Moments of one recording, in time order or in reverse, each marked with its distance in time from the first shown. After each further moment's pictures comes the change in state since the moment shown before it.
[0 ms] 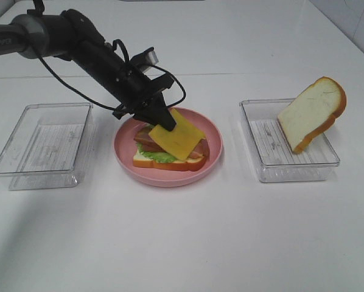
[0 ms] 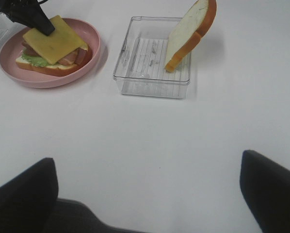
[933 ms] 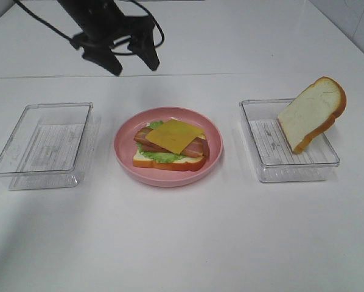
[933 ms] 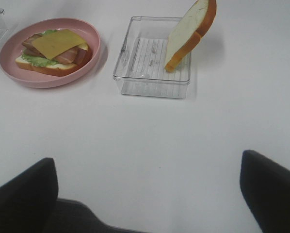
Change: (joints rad) left arm 0.001 -0.227 -0.116 0.412 0.001 -0.261; right arm 0.000 0.000 0.000 0.000 0.000 0.000
